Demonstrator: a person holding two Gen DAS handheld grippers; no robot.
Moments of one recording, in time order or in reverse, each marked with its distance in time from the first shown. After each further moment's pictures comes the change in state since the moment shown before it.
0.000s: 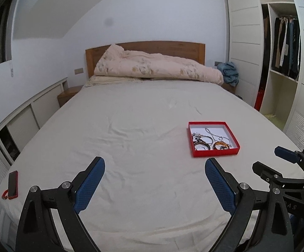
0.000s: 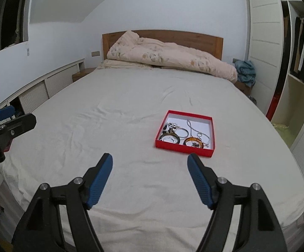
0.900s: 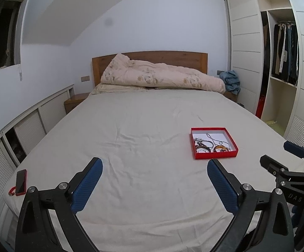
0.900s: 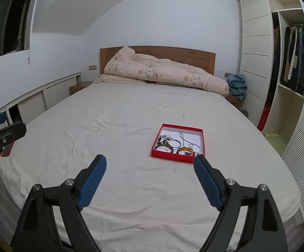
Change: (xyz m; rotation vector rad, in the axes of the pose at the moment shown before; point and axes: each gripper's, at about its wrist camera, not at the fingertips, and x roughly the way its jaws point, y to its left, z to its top) left arm -0.042 -0.001 -0.014 -0.010 -0.061 0.031; right arm -0.050 0.006 -0.013 0.006 -0.112 -0.050
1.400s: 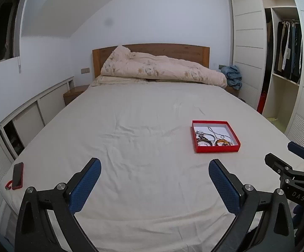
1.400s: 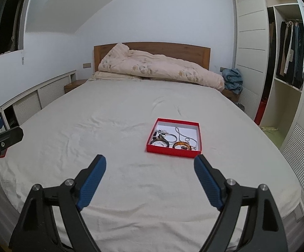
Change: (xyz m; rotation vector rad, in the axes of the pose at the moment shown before) left arm 0.021 0.001 -0.012 -0.017 0.051 -0.004; right arm 0.012 -0.007 -0.009 0.023 0.029 -0.023
